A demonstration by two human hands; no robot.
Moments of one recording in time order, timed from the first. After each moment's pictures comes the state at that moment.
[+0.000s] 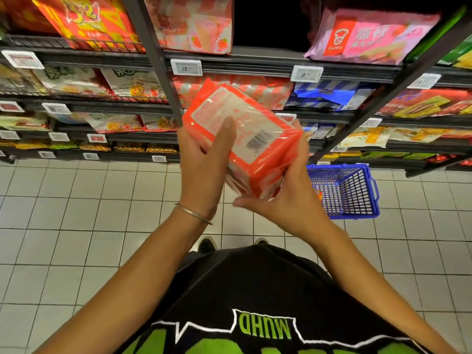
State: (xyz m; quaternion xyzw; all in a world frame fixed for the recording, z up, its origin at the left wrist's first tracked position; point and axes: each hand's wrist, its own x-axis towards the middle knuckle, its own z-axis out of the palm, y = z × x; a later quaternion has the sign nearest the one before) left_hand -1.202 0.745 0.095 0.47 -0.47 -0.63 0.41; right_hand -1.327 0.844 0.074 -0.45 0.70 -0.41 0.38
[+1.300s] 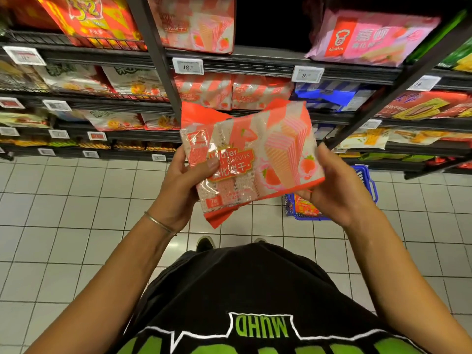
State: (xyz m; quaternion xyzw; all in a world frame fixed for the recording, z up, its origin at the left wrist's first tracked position) left_hand -1.147 0.738 0.059 0.44 -0.41 -0.75 0.26; right_hand -1.402 0.855 0.057 -0.06 0.53 -0.58 0.62
